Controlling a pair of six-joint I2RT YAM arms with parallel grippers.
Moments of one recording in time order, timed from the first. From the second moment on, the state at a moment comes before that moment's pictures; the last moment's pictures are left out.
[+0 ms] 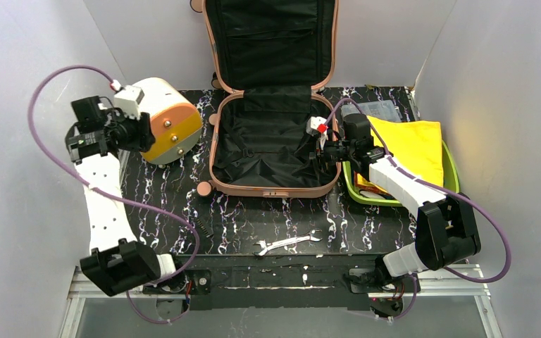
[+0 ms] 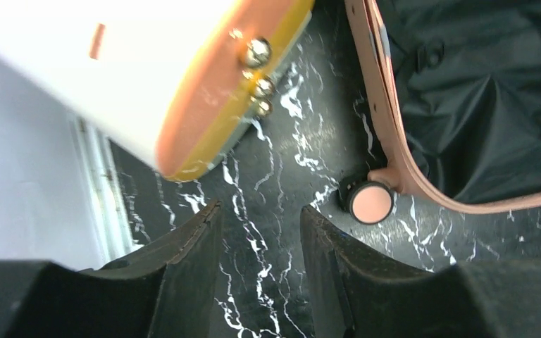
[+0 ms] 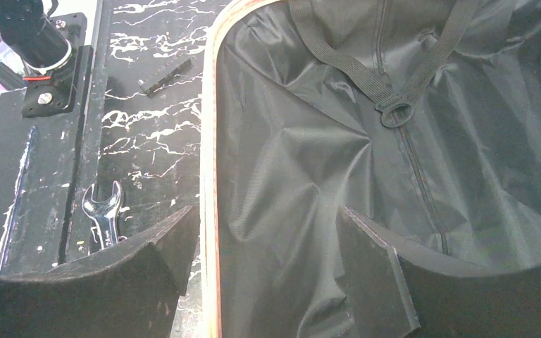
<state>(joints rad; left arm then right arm) 0.33 1.31 1.44 -0.95 0.45 0.45 0.39 1.44 0.97 -0.02 -1.04 -0.37</state>
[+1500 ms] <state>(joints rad) 0.25 1.97 1.85 -0.46 -0.39 0.39 0.38 1.47 0.97 -0.03 -1.05 -0.39</state>
